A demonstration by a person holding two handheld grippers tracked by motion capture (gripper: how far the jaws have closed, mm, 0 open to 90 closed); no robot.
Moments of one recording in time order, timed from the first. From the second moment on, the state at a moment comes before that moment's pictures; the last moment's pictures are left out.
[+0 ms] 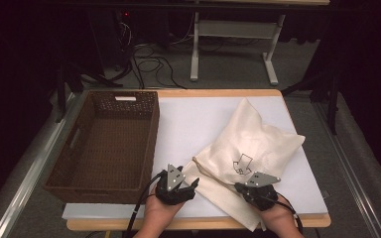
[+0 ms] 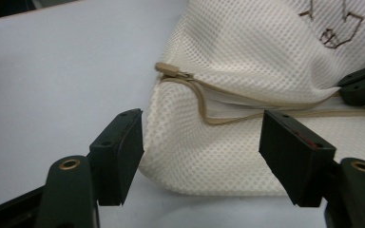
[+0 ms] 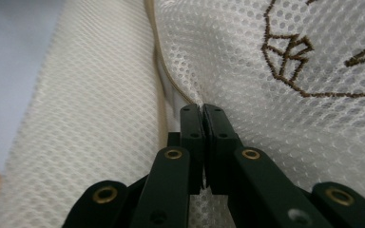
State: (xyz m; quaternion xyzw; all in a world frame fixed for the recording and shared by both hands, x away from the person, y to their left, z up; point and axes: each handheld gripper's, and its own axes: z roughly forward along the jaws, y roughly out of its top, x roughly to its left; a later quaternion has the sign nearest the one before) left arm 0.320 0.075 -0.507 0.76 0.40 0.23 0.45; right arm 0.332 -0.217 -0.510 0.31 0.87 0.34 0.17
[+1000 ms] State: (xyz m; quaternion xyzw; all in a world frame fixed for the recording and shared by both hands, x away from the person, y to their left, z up) left arm 0.307 0.077 -0.518 0.78 0.41 0.17 0.44; right arm 0.356 -0.248 -0.507 0.35 0.85 0.35 0.17
